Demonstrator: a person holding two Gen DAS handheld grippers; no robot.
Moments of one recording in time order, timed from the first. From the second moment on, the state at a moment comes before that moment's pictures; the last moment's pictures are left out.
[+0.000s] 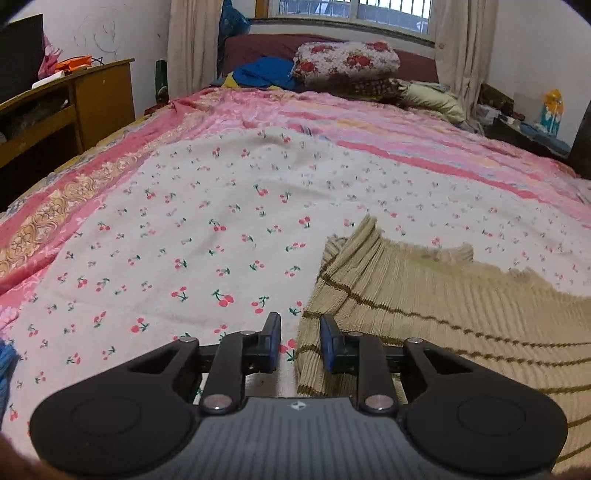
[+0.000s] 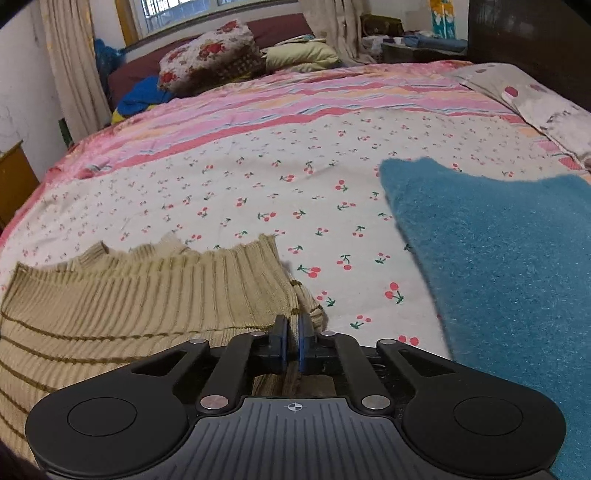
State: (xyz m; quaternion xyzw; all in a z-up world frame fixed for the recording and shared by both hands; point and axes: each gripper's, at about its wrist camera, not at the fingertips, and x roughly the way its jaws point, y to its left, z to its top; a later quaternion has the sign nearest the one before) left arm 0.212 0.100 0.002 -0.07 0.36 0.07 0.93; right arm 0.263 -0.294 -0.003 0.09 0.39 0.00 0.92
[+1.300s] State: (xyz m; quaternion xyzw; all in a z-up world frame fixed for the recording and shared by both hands) left arm 0.138 0.108 -0.007 -0.10 0.38 0.06 0.92; right arm 0.176 -0.276 -0.002 0.07 0.40 0.04 0.91
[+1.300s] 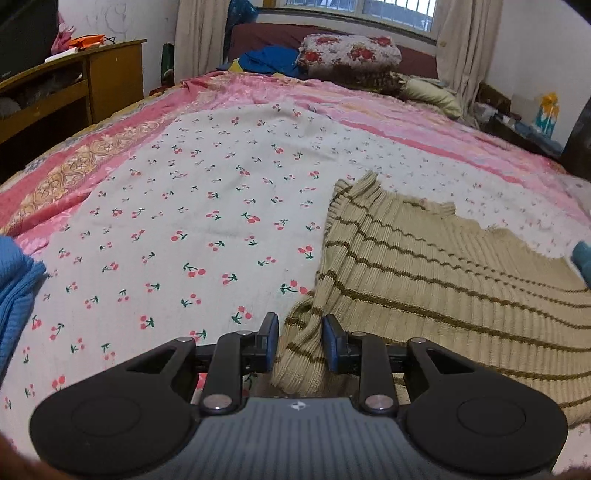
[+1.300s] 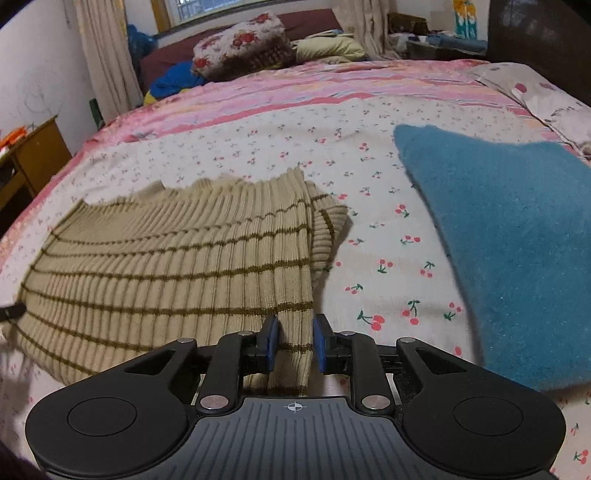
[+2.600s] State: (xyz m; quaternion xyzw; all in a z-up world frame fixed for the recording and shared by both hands) left arm 0.173 0.137 -0.014 -0.19 0.39 -0.04 0.90; right arm 0.177 -0.232 0.030 0.02 0.37 0.06 0.93
